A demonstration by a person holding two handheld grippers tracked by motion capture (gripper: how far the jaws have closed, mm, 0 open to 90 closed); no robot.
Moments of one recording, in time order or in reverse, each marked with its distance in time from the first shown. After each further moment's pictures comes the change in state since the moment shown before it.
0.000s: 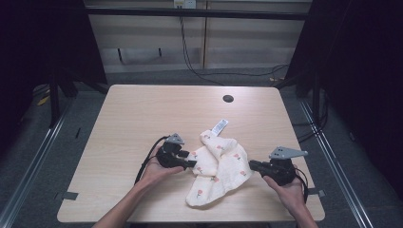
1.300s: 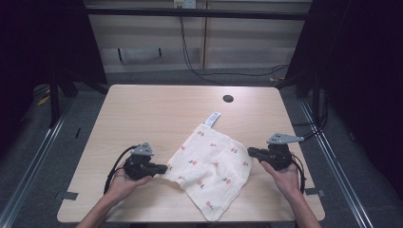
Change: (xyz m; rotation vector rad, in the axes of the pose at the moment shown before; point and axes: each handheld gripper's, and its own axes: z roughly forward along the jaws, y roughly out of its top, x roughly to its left) left arm -0.006 -0.054 -0.092 0.007 0.011 0.014; right arm -0.026 0.024 0.019 -0.017 -0.035 0.025
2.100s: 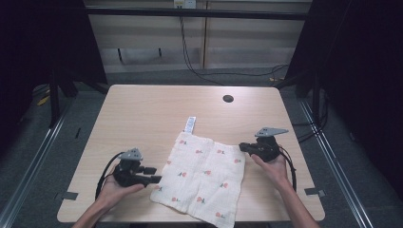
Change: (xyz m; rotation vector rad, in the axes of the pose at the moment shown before) left arm 0.012 -0.009 -0.008 -0.005 -0.001 -0.078; right arm -0.012 0.008 0.044 0.046 0.022 -0.017
